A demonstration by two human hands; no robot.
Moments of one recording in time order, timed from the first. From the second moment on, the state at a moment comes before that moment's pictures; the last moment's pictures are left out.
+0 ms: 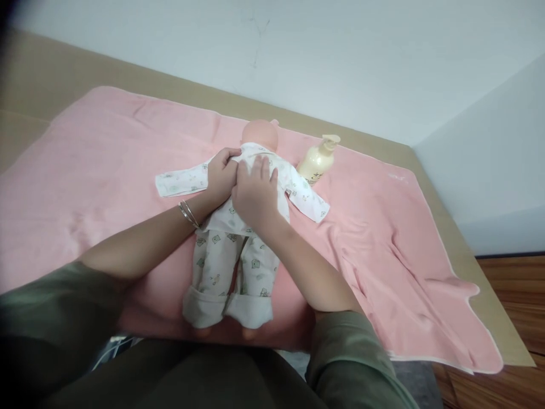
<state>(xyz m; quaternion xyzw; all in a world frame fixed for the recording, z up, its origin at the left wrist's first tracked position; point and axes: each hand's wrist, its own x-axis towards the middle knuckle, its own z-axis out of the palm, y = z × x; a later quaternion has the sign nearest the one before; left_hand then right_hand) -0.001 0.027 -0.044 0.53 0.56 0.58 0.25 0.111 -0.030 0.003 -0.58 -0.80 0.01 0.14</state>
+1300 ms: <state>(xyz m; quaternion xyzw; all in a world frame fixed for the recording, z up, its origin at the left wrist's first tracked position) 0.004 0.013 -0.003 0.74 0.62 0.25 0.09 0.132 0.009 0.022 -0.63 -0.76 0.05 0.12</state>
